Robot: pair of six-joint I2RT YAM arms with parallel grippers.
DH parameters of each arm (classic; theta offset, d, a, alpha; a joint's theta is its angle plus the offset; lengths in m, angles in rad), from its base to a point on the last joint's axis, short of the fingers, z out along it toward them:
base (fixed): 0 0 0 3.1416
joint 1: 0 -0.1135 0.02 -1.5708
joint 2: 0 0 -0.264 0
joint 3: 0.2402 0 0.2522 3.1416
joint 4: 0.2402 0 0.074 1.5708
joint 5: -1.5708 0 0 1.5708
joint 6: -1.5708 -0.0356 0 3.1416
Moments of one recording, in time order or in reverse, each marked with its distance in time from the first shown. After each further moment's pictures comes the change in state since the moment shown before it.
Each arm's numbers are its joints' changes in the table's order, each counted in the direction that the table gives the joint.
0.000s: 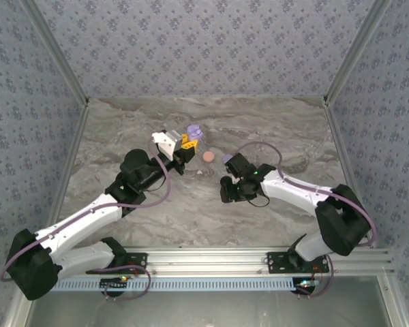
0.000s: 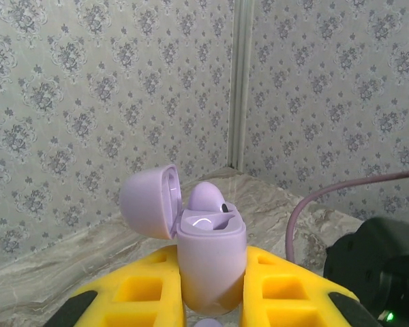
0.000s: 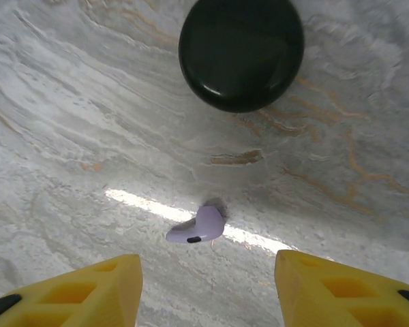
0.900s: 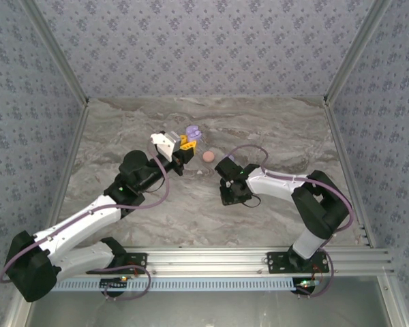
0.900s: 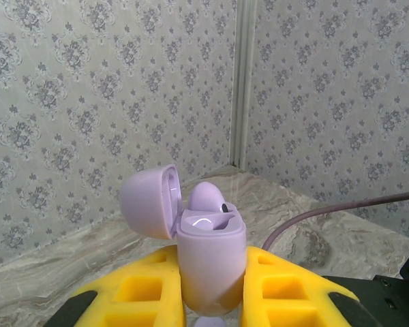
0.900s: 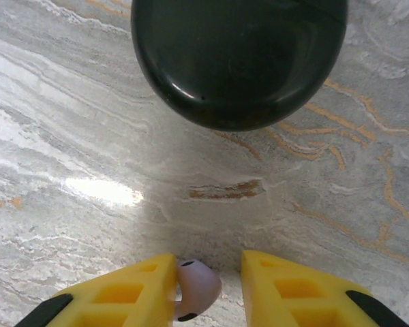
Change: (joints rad) left arm 0.000 0.018 -0.013 0.010 0.008 0.000; right arm -0.044 -0.170 0.049 -0.005 -0.074 -0.007
